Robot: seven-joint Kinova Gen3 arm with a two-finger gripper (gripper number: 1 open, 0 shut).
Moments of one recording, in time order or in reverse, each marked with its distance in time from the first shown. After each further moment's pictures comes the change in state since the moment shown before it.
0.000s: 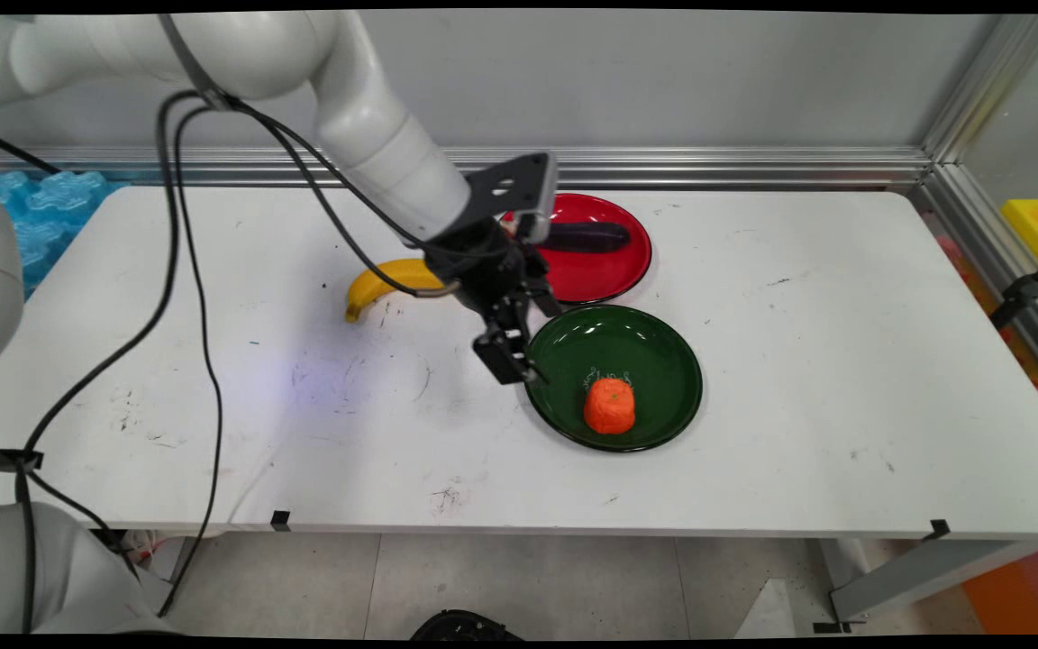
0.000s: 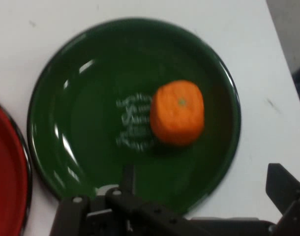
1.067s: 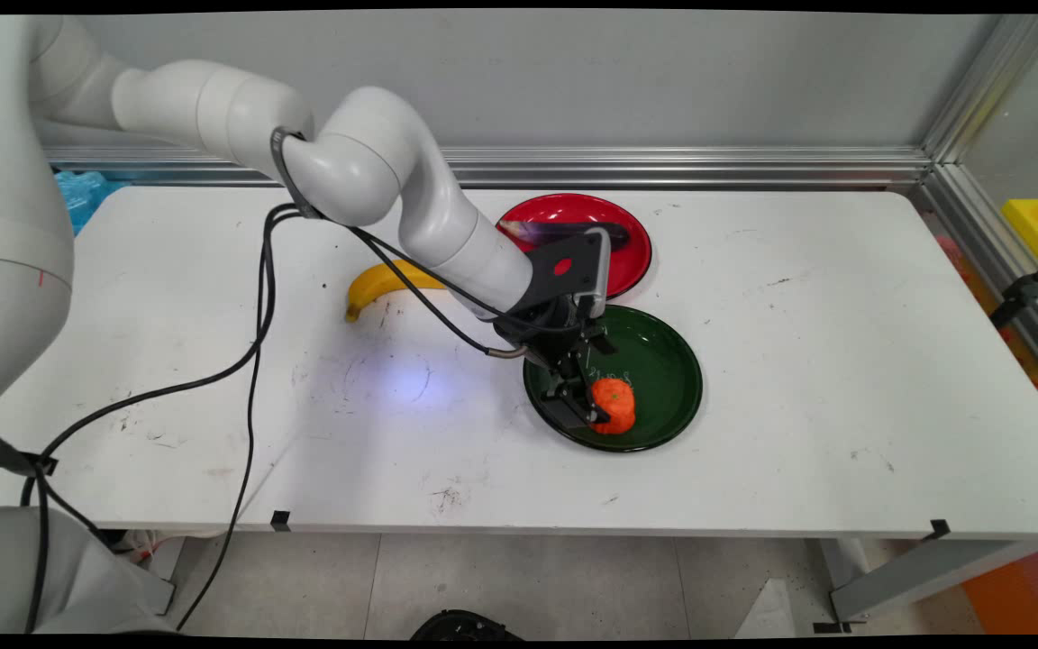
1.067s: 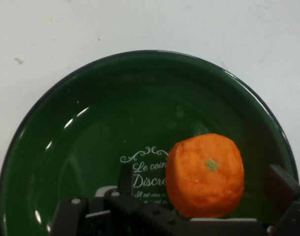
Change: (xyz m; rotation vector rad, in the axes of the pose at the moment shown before) arm -0.003 0.002 0.100 0.048 0.089 0.029
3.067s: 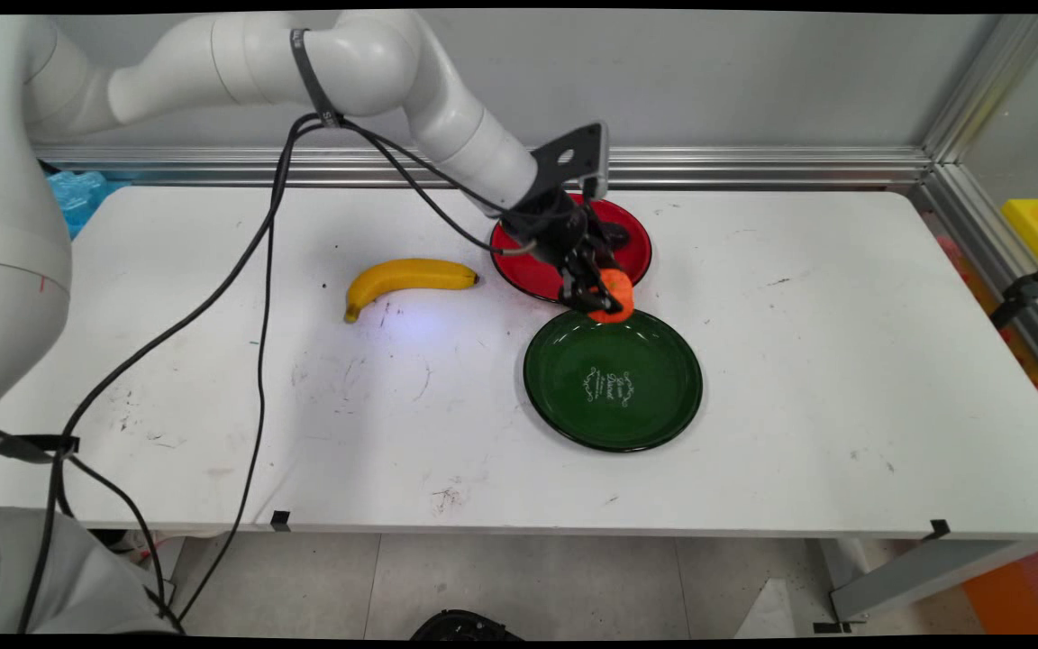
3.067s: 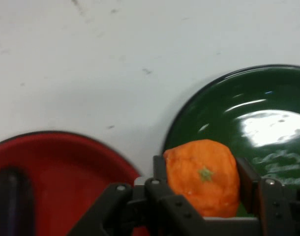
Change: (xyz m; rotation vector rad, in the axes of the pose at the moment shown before) arm 0.005 -0.103 -0.037 0.061 0.033 -0.017
